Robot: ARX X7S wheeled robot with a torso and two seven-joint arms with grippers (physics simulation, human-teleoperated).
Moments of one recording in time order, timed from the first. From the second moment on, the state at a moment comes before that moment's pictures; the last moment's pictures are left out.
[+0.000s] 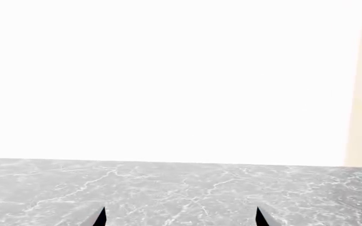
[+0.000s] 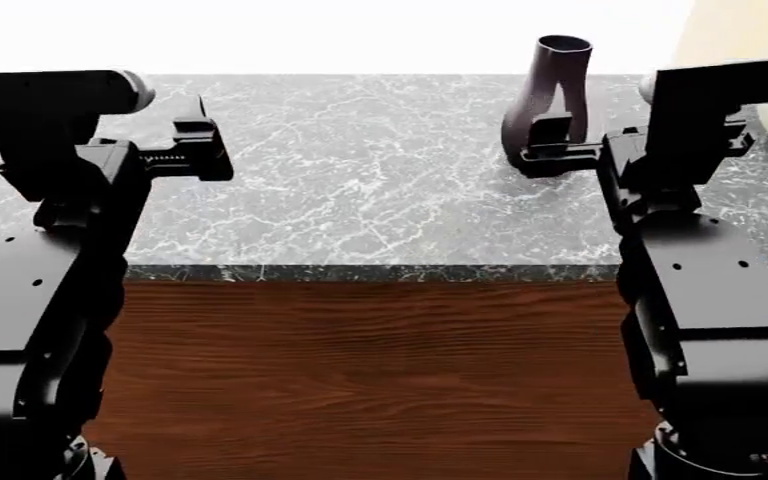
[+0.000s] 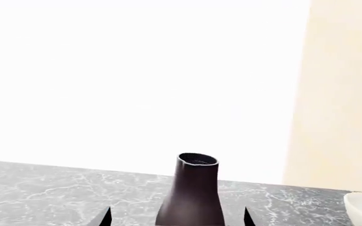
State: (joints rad) left arm -0.81 -0.19 -0.10 0.35 -0.20 -0.95 0.00; right arm 0.83 0.21 -0.03 -0.17 0.09 0.73 0.01
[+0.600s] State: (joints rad) left arm -0.82 -0.20 -0.06 0.38 -0.27 -1.00 0.05; right arm 0.82 0.24 0.00 -0.17 0.12 0.75 0.01
